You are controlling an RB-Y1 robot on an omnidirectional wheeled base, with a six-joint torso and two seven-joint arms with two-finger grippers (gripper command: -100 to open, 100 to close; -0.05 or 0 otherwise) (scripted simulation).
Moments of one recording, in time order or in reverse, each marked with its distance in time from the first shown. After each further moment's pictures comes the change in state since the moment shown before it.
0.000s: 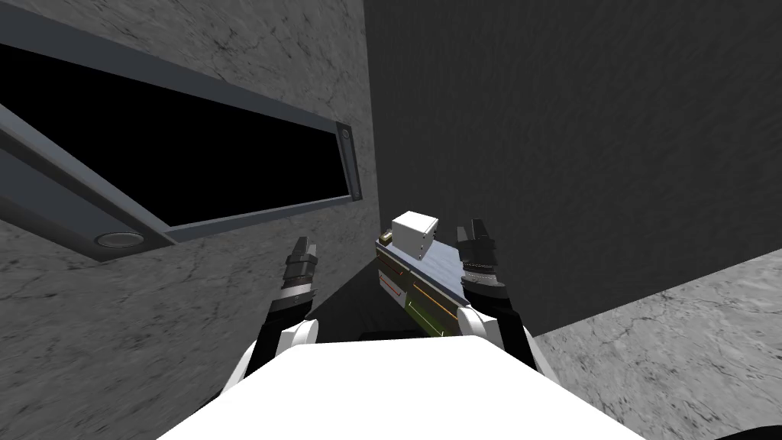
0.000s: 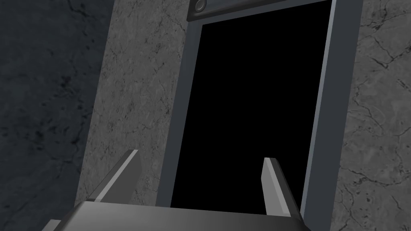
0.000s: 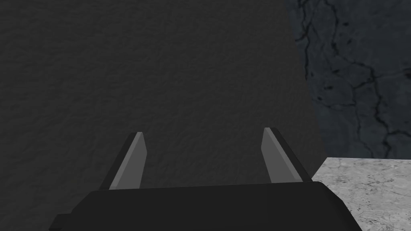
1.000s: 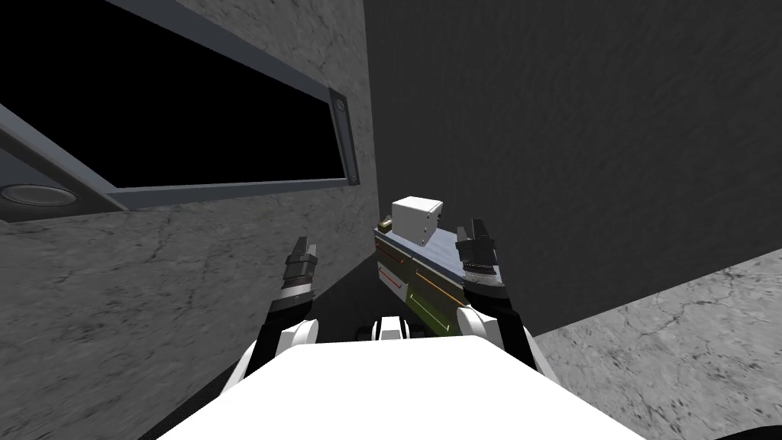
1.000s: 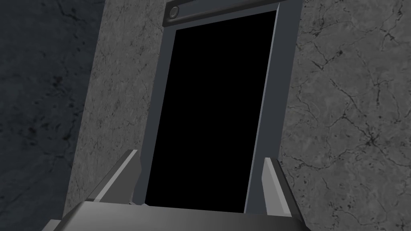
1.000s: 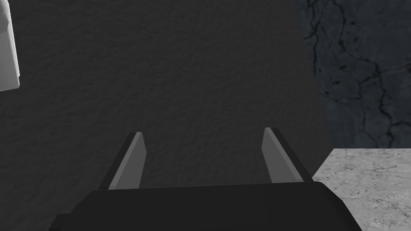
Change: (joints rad) left arm 0.000 0.000 0.000 0.000 0.000 0.000 0.000; right arm 0.000 0.000 0.000 0.000 0.000 0.000 0.000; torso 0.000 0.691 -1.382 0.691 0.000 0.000
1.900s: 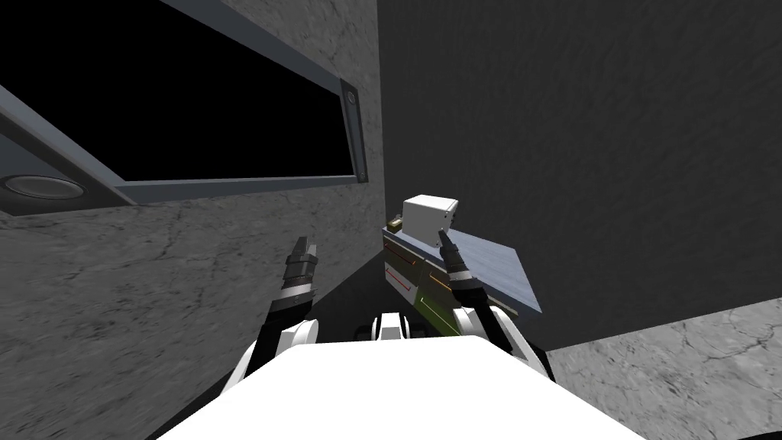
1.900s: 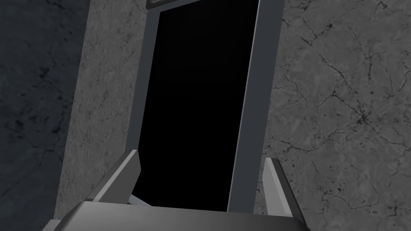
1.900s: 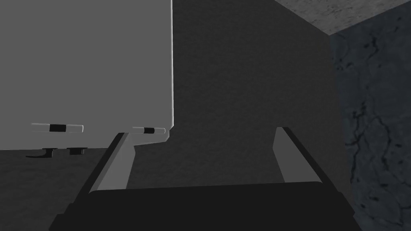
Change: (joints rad) left arm 0.000 0.000 0.000 0.000 0.000 0.000 0.000; right arm -0.061 -0.149 0.042 0.164 0.168 0.168 0.039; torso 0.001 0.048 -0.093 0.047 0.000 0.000
